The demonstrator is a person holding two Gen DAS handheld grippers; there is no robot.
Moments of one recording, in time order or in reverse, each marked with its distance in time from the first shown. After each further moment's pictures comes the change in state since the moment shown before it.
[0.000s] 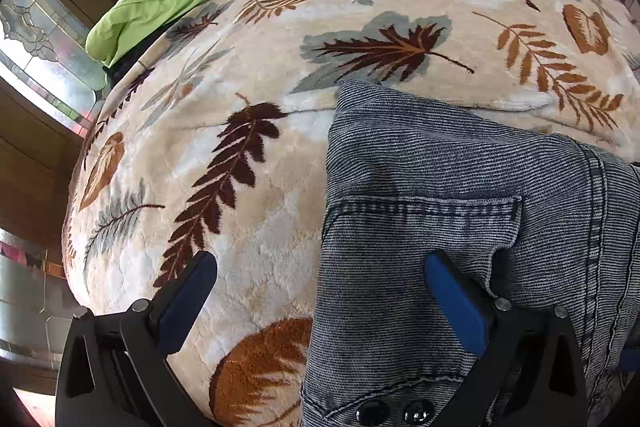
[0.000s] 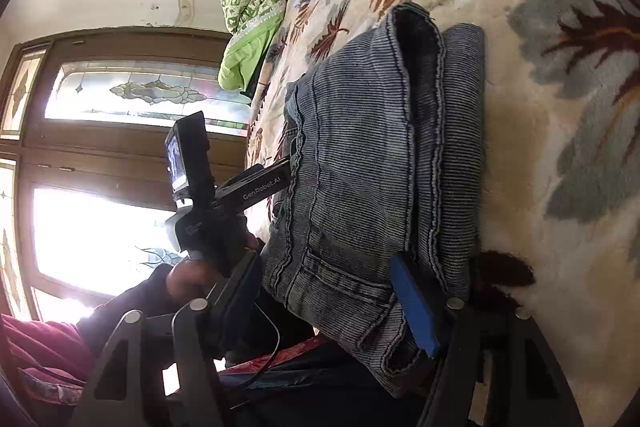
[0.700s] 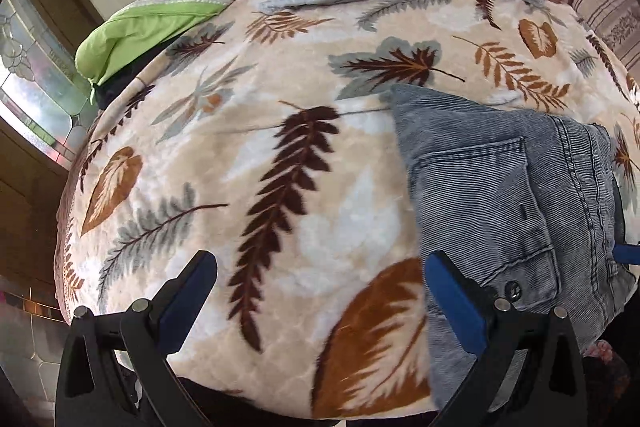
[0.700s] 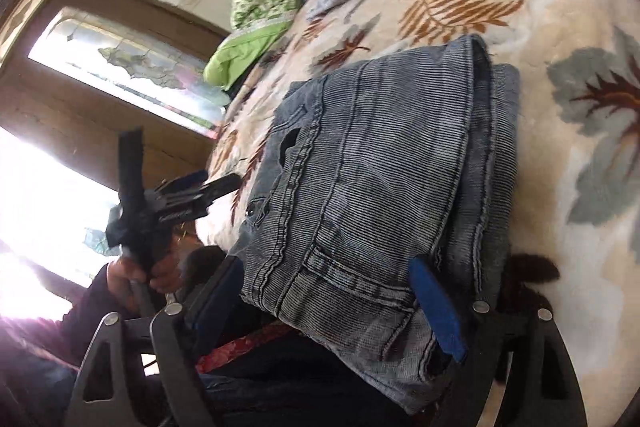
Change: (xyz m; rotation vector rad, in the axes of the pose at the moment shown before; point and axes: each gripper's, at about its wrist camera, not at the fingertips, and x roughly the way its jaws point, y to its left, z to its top) left arm -0.039 0.097 -0.034 0.095 -0.098 -0.157; right arm 0.007 0.044 -0.030 -0.170 -0.110 -0.228
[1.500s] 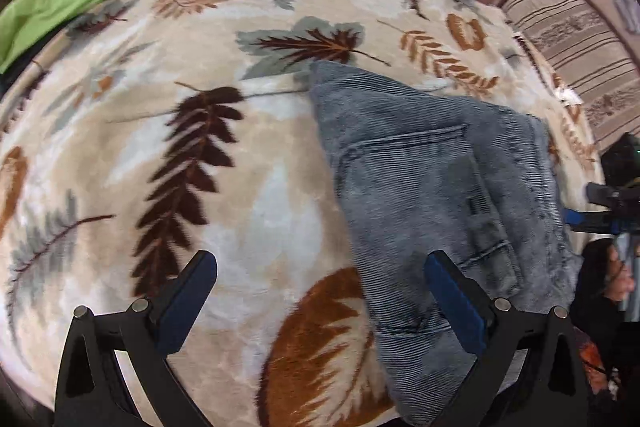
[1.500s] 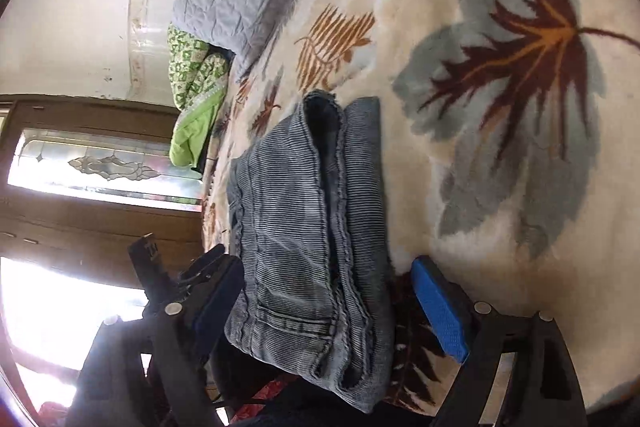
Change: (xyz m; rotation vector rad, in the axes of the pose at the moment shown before) left arm 0.043 -0.006 0.004 0.044 0.051 -0.449; right arm -0.027 -0.077 0.016 0.347 -0.095 0.046
